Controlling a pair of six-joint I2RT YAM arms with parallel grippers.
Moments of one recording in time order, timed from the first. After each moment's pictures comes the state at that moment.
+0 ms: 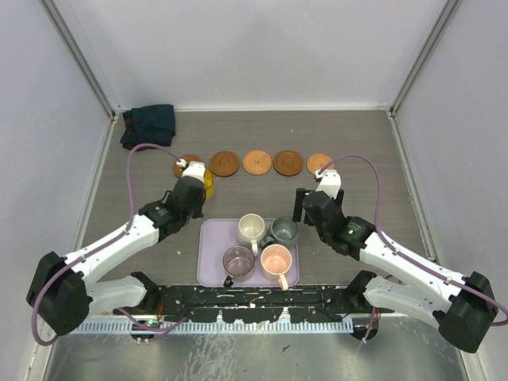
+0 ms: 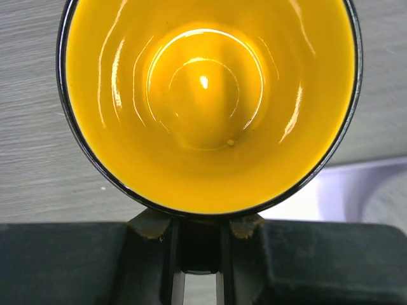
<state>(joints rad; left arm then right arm) -0.69 1.12 0.72 -0.36 -0.43 -0.31 0.78 0.93 0.64 -0.41 0.58 0.56</state>
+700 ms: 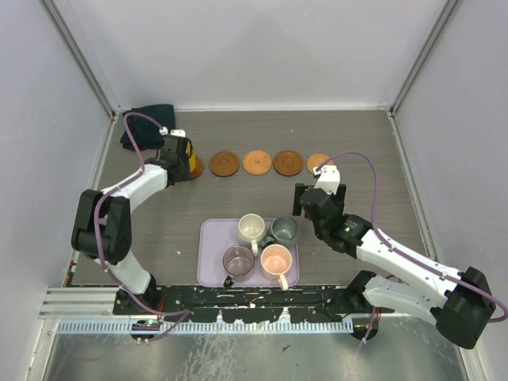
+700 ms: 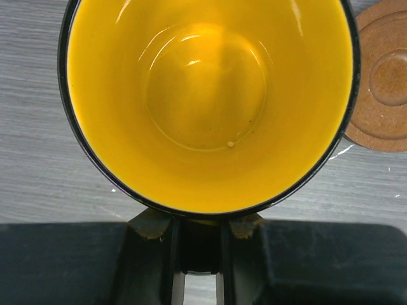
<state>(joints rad) -0.27 1.64 1.07 -0.27 -0.28 -0.28 0.78 0.97 0.65 -0.32 0.71 0.48</state>
